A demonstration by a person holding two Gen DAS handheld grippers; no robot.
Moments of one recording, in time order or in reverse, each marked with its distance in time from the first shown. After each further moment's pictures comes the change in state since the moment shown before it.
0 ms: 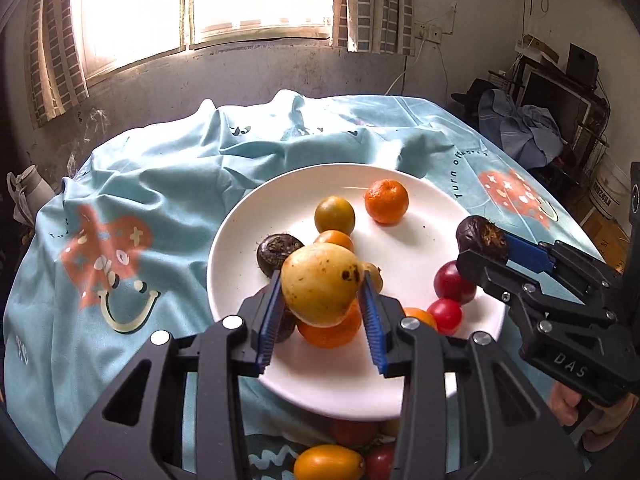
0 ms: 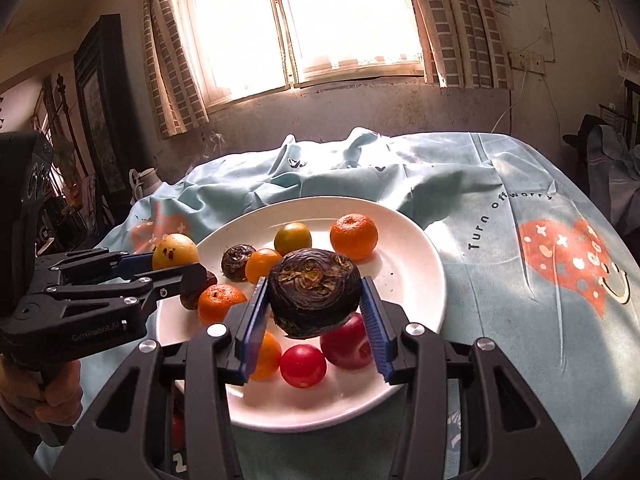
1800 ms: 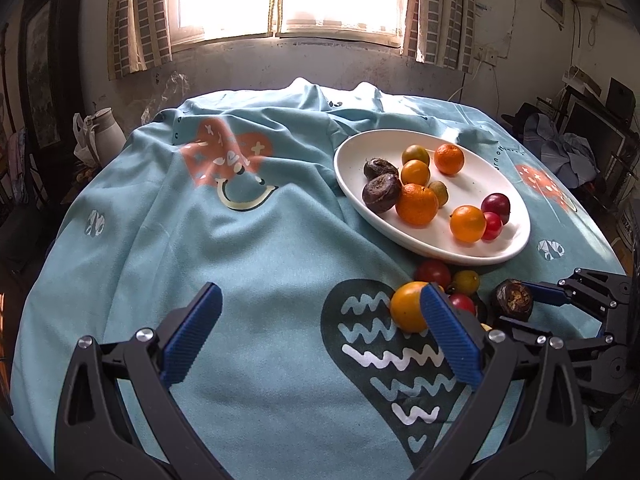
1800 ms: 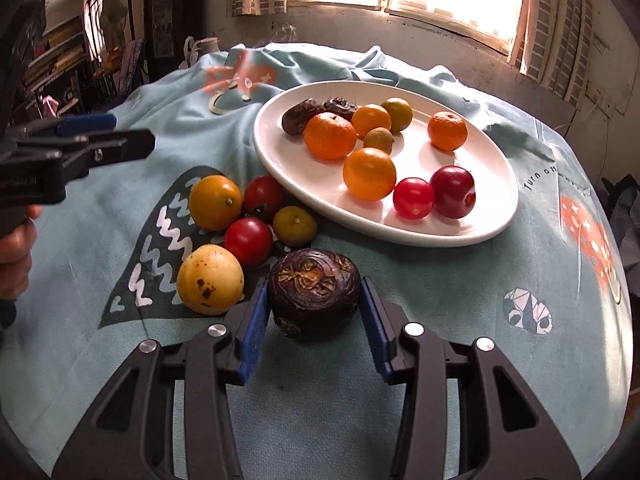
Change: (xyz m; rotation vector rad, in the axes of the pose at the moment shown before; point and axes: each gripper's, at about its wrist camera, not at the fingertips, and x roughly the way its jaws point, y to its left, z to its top) left arm -0.093 0.053 -0.107 -0.160 -0.031 0.128; right arm -0.030 0.063 -0.073 -0.295 0.289 0.062
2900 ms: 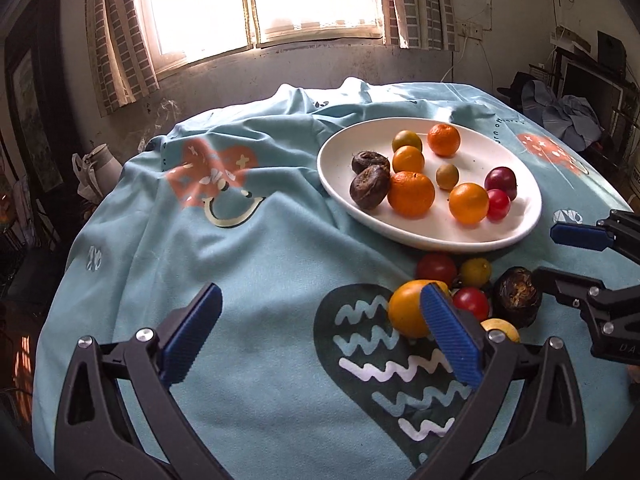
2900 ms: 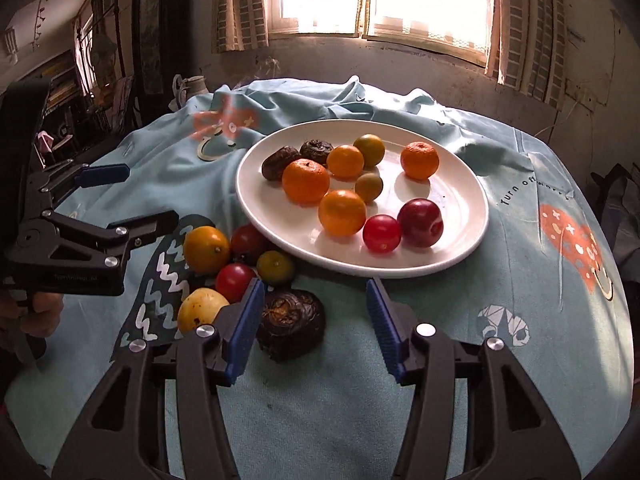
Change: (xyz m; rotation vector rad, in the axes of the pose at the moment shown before) left arm 0.015 -0.020 0.000 0.131 -0.025 0.074; right arm -0.016 -0.004 0.006 0.009 -0.075 -0.030
